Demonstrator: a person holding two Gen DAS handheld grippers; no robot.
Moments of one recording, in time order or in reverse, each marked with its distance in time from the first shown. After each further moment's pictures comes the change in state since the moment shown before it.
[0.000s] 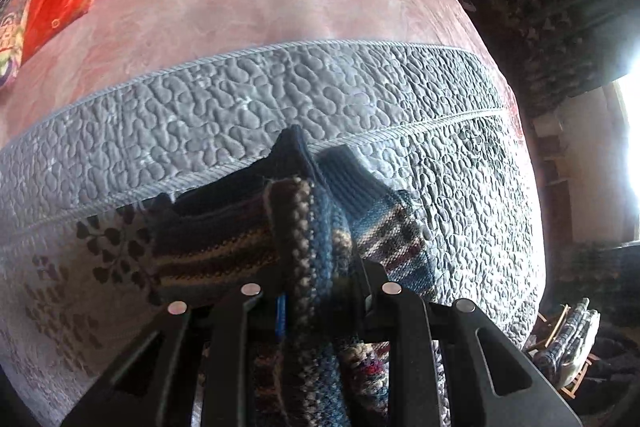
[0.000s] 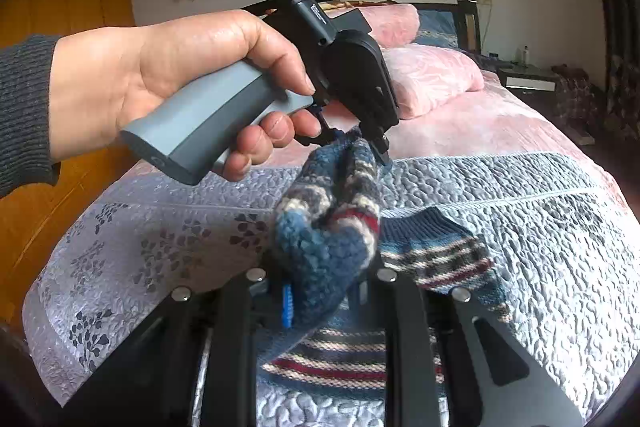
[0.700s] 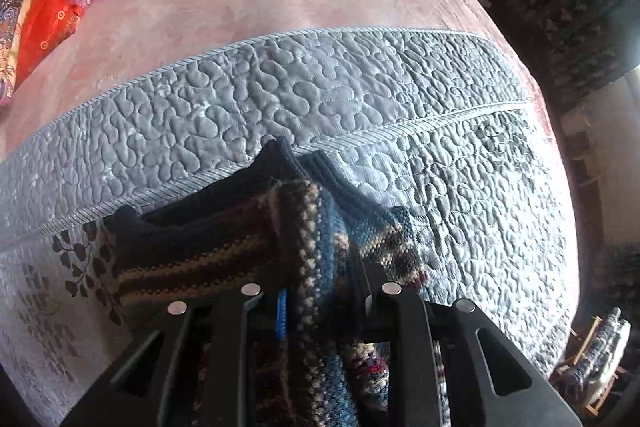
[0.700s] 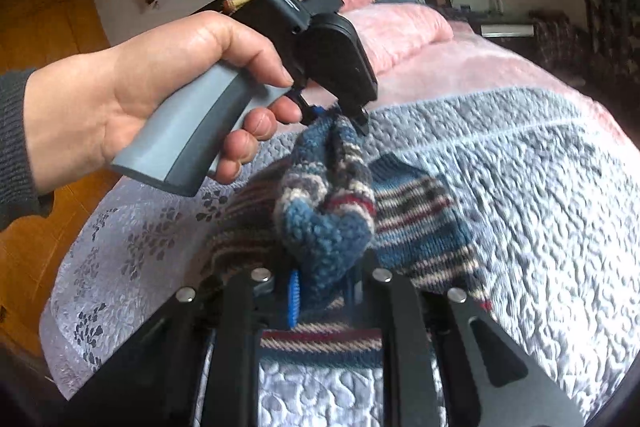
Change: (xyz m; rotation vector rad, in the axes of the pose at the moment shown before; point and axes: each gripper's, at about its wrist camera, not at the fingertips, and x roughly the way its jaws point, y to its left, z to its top) left arm 0.069 -0.060 0.001 0.016 -0.064 0.144; right arm 0.005 -0.091 -0.048 0.165 0.078 0.017
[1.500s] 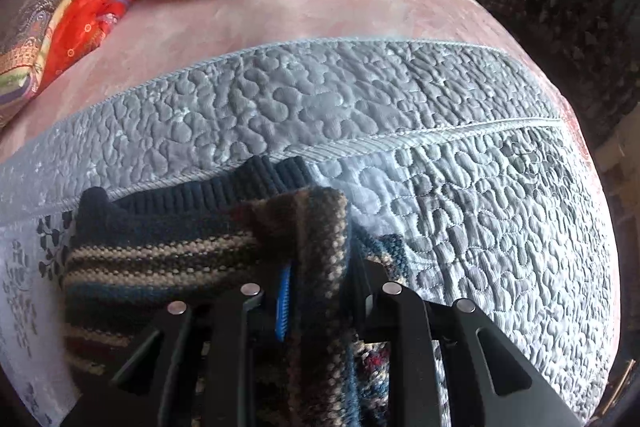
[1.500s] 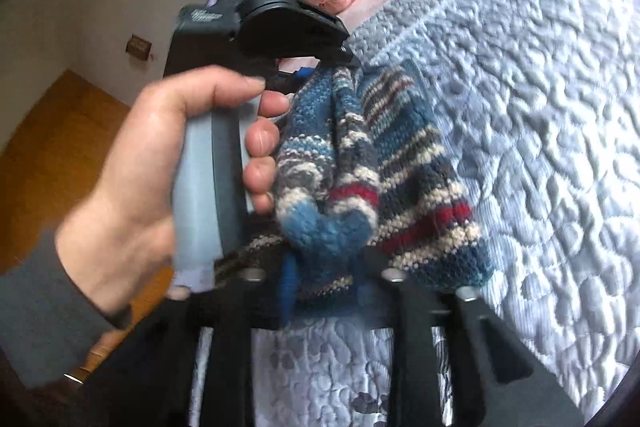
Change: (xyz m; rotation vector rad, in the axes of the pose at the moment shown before) left arm 0.050 -0.052 -0.028 -0.049 -0.226 0.124; right arm 0.031 -0.121 -0.047 0.442 0.160 0.348
